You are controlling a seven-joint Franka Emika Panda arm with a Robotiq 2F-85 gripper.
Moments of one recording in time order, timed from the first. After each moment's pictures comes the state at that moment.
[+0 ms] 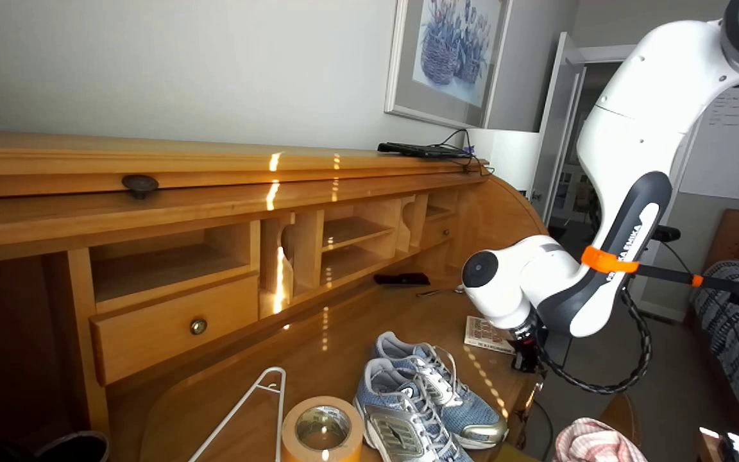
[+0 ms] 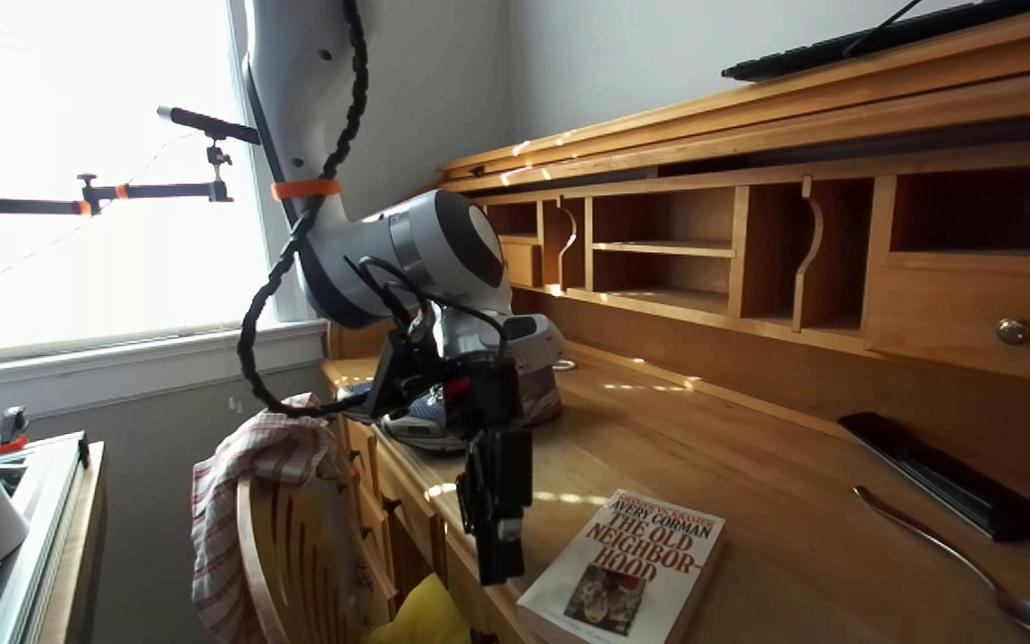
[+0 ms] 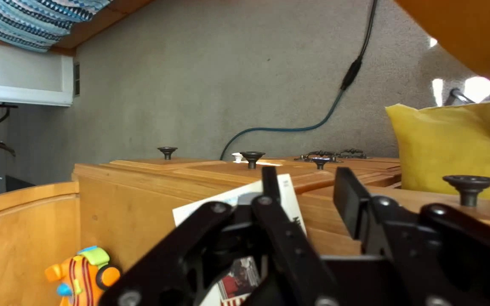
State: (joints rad) arm -0.24 0.51 -0.11 -2.29 -1.12 2.29 0.82
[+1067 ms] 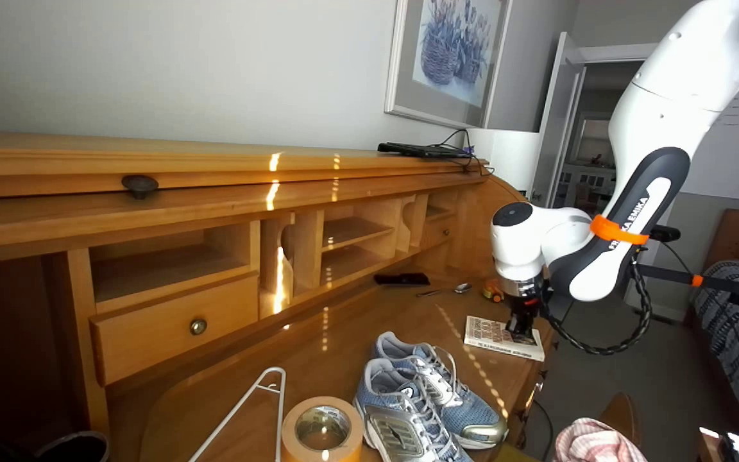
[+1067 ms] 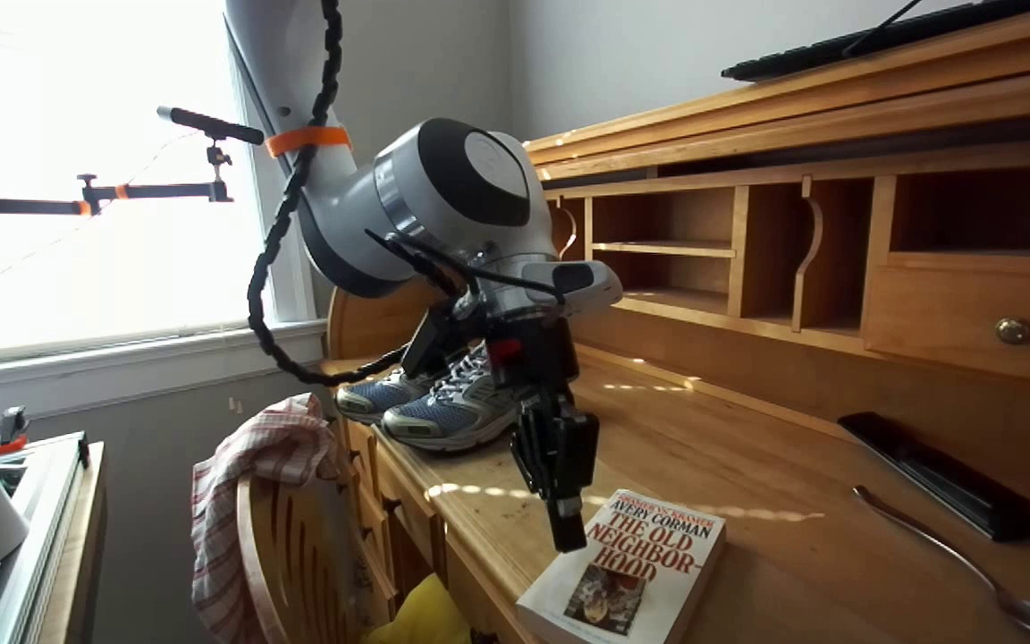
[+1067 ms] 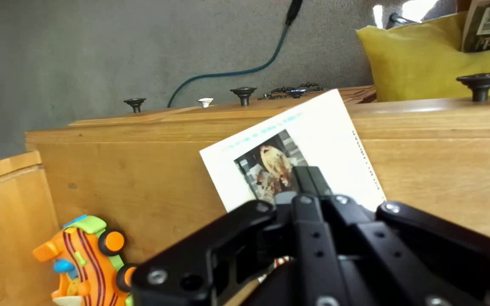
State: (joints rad) arm -0.28 0.41 -0.25 -2.30 -0.97 2.62 0.58
